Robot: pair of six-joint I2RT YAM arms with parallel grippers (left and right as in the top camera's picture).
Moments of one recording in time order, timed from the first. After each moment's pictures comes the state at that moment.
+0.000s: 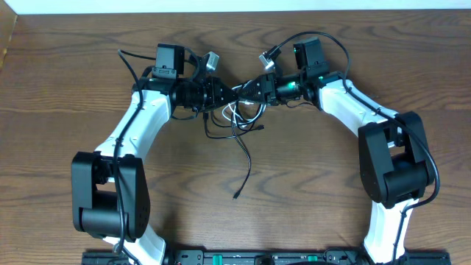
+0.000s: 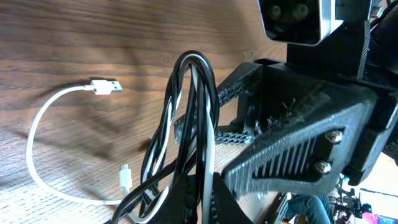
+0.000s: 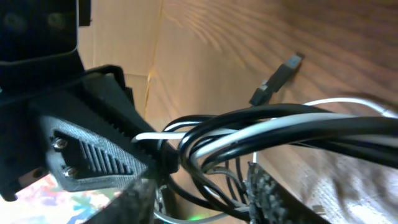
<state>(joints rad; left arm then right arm) -0.13 1.80 1.26 -0.50 0.88 -0.33 0.33 2.08 1.41 -0.17 -1.09 0.51</state>
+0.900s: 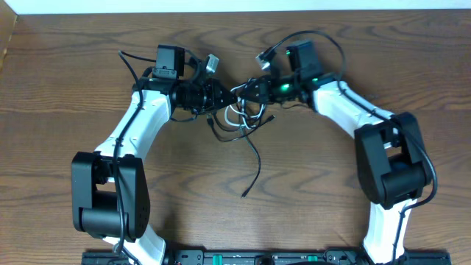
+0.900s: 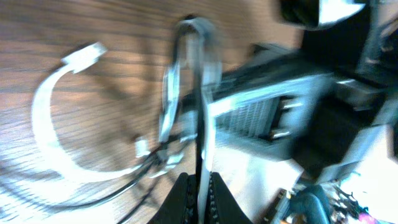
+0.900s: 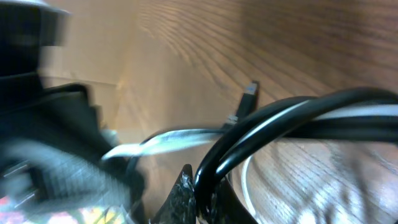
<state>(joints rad) -0.13 1.80 1.26 -0.55 0.85 -0.33 0.34 2.08 1.41 -0.17 -0.96 0.45</state>
